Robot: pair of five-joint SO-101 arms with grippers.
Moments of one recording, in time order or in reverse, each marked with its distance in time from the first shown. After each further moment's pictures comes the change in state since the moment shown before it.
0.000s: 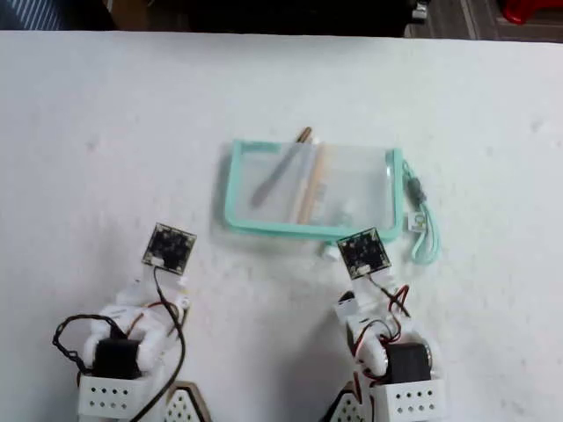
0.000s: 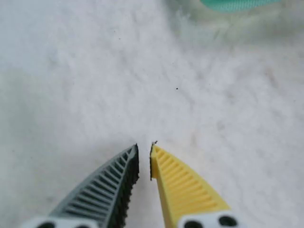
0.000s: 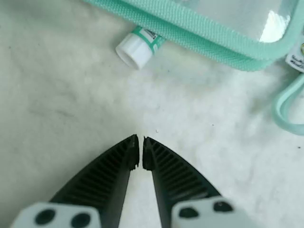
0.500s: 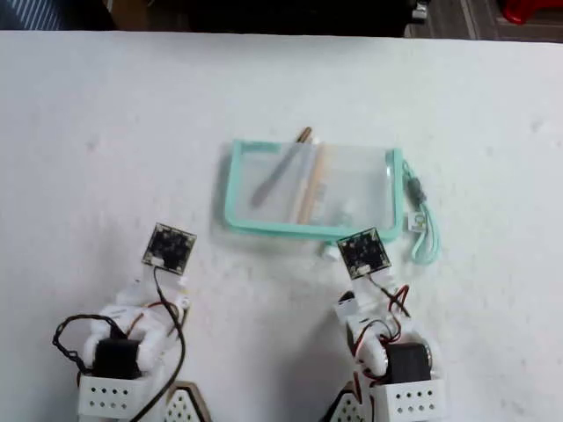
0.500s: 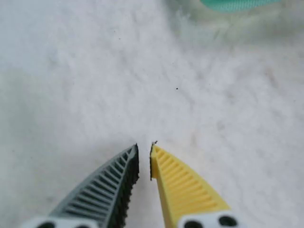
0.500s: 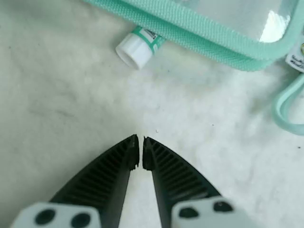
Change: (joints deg) left arm 0.0 0.0 0.0 0.0 0.0; right arm 0.0 0.0 0.0 0.0 0.0
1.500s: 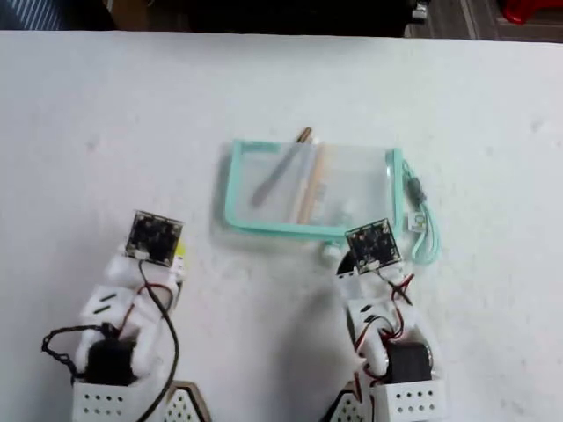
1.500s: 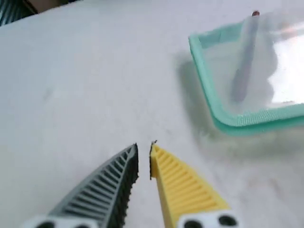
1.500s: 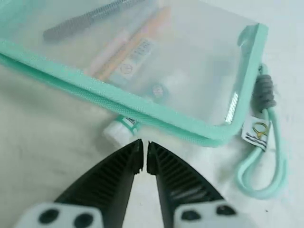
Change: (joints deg) left arm -0.4 0.0 -6.7 -18.8 -0.6; right arm 2.5 0.0 0.0 -17.1 0.0
